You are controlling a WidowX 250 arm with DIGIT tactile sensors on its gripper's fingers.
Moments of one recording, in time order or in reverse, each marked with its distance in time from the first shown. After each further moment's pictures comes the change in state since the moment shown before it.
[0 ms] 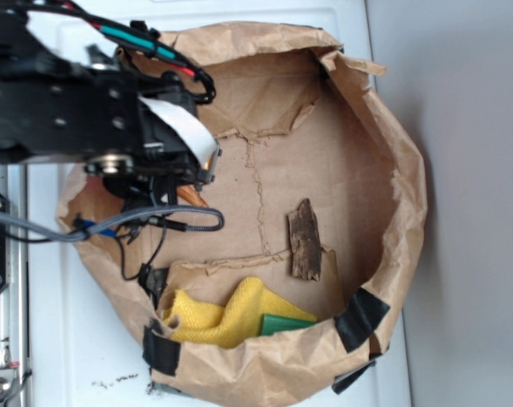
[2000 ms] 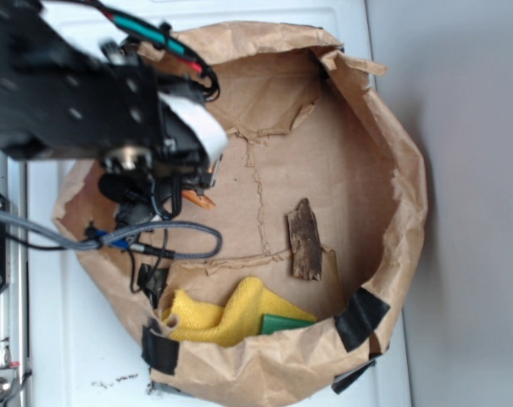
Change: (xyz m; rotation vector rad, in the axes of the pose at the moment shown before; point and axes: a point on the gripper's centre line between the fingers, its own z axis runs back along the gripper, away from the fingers) arm 0.008 -0.010 0.051 -0.113 -0.048 0.038
